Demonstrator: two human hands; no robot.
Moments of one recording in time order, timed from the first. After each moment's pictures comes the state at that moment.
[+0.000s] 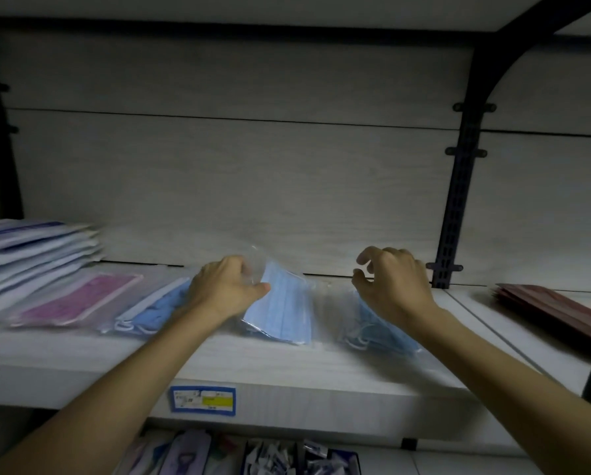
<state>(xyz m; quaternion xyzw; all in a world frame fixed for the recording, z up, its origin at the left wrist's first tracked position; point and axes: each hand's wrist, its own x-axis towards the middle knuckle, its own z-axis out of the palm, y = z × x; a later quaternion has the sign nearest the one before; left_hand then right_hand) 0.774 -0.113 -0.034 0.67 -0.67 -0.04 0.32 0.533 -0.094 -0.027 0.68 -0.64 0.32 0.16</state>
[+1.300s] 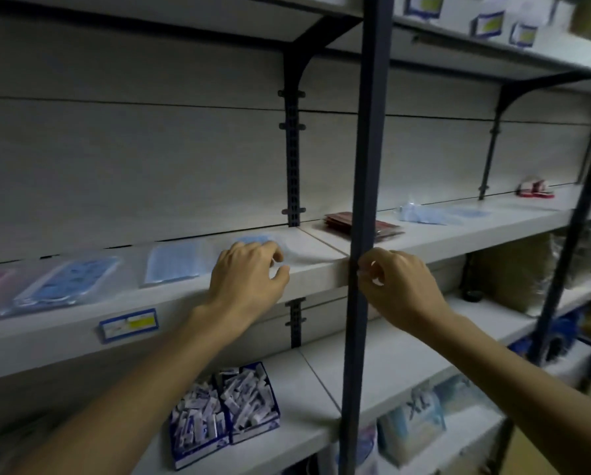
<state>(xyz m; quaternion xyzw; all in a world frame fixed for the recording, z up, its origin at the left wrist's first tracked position) 0.665 0.076 -0.043 0.34 -0.86 0.03 0.37 0.480 0.195 -0.054 0.57 -0.75 0.31 0.16</state>
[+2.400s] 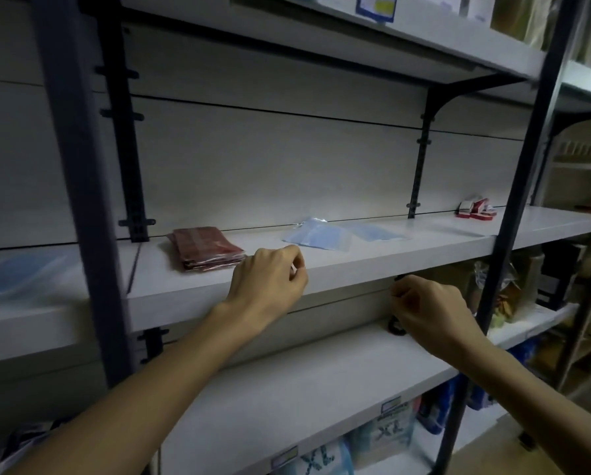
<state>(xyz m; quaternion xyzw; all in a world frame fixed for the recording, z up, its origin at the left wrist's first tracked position) 0.260 0.131 -0.052 0.34 -0.87 -0.02 0.37 0.068 0.276 -0.081 0.53 -0.78 0.31 0.12</state>
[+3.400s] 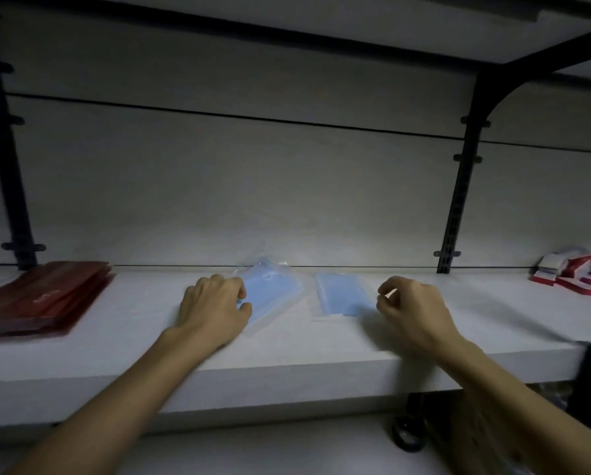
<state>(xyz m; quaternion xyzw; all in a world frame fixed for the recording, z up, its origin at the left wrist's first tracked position) 0.018 -0.006 -0.064 0.58 -0.77 0.06 0.25 -0.263 0.063 -0.058 0.60 -0.73 0.32 0.06</state>
